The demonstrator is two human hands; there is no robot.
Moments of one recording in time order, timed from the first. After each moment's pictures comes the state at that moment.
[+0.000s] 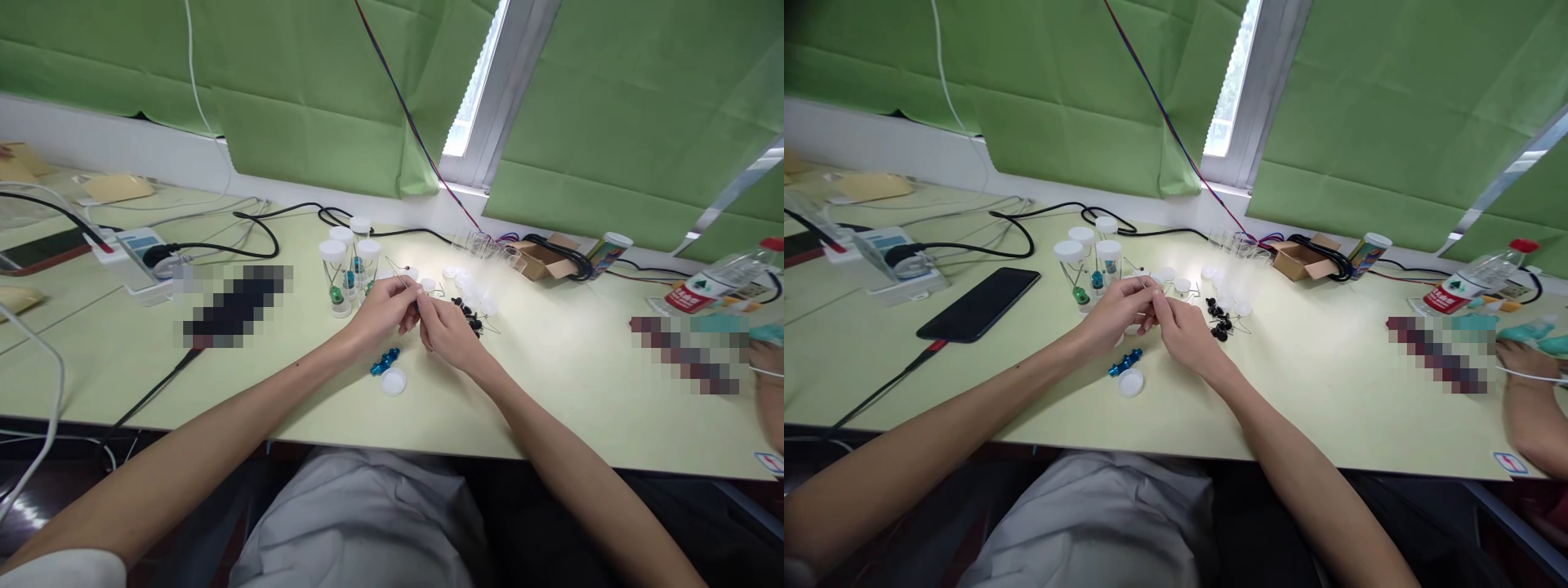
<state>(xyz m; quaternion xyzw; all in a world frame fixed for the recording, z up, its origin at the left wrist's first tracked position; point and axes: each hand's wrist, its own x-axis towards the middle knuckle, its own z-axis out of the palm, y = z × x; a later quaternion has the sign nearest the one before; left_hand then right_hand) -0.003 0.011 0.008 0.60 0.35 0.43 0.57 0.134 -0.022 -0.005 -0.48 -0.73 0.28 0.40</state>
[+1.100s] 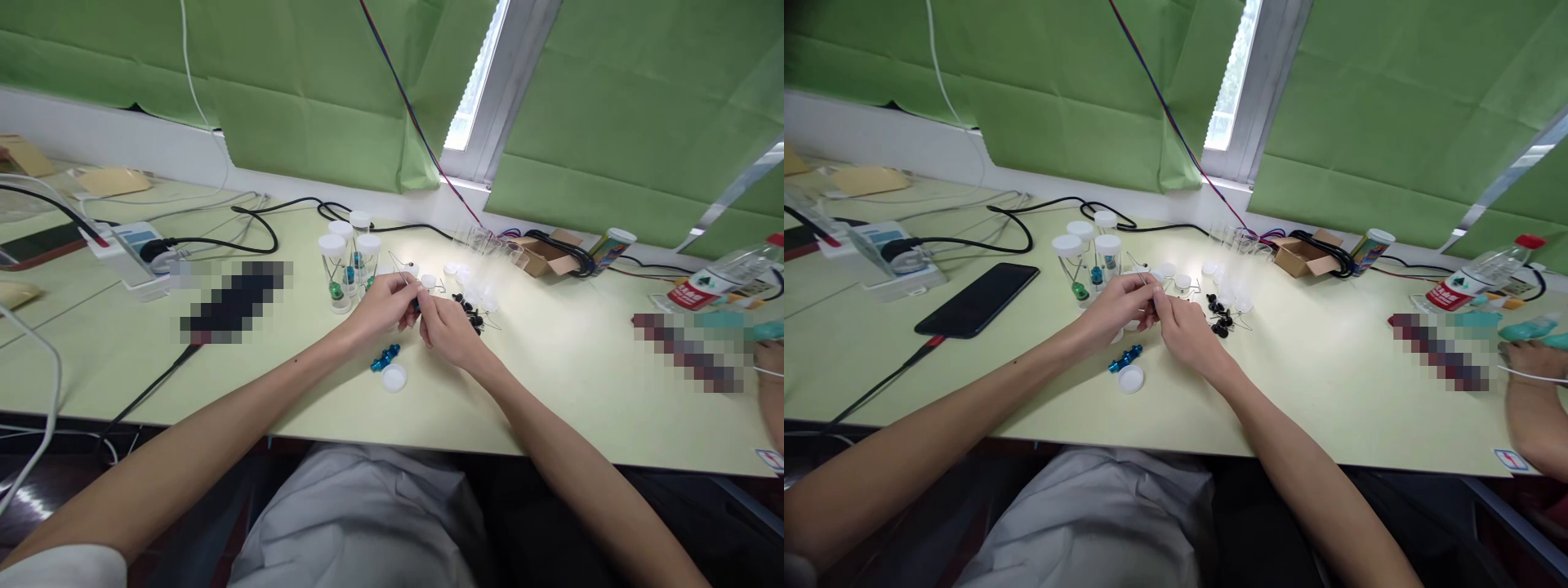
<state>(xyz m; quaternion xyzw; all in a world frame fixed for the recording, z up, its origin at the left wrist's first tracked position) -0.005 0.013 0.006 0.63 0.37 0.40 0.55 0.135 -0.021 -0.009 -0.50 -0.74 0.25 0.38</state>
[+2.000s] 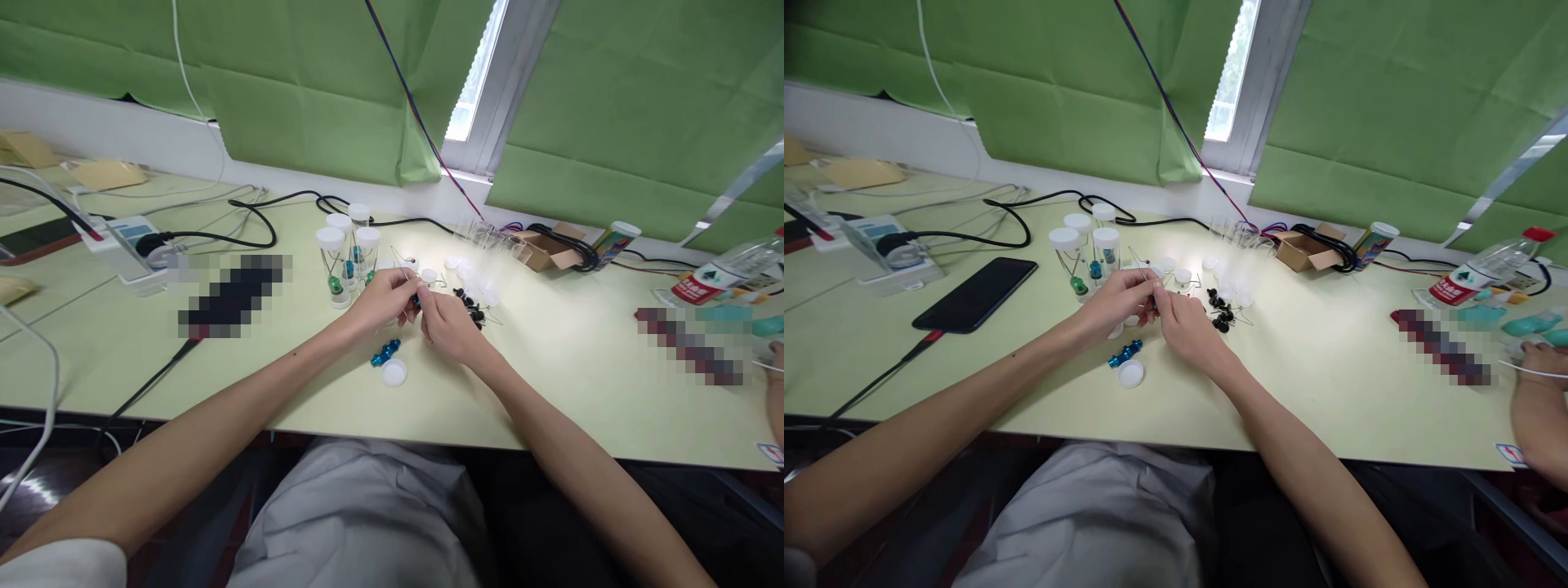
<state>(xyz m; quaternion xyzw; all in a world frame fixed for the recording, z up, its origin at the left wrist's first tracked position) -0.005 0.017 0.005 0.65 0.38 0.38 0.54 0.139 -0.018 -0.015 -0.50 -0.75 0.24 0.36</state>
